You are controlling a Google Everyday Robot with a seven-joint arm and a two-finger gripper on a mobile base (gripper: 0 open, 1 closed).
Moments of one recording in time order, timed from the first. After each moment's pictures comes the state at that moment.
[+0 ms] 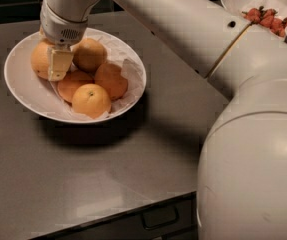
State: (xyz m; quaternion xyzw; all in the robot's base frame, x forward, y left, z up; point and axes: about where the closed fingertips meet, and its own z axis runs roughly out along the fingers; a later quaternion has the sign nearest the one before) arm 0.591 0.212 0.932 -0.83 0.49 0.10 0.26
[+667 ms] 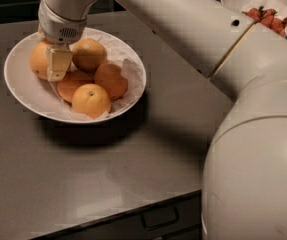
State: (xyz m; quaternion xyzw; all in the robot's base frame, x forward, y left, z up) arm 0.588 0.211 0.940 -0.83 0.49 0.09 0.27
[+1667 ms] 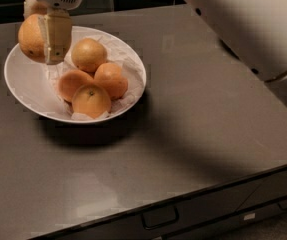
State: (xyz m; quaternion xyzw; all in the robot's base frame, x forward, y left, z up) arm 0.556 0.196 1.041 -0.82 0.44 0.03 0.37
